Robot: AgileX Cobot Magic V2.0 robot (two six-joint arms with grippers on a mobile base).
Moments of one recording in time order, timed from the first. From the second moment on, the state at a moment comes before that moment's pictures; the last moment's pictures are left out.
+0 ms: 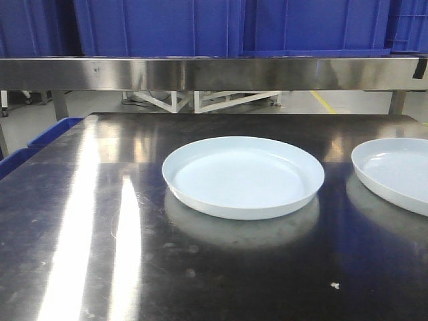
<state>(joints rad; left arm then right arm) -0.13 0.53 -0.33 -0.23 0.25 0.14 -0.28 1.51 -0.79 0.08 0.35 0.07</state>
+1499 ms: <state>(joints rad) -0.13 0.53 -0.33 -0.23 0.25 0.14 -0.13 1.35 -1.05 0.16 0.46 0.07</state>
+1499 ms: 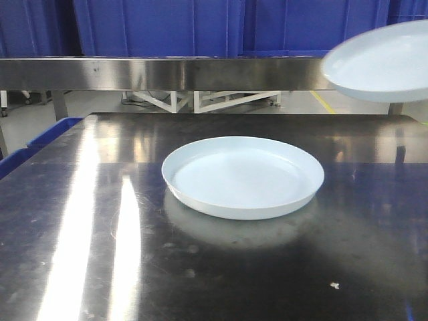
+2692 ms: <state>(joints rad) -0.13 0.53 -0.33 -0.23 0.25 0.14 0.33 1.62 -1.09 0.21 0.41 0.07</state>
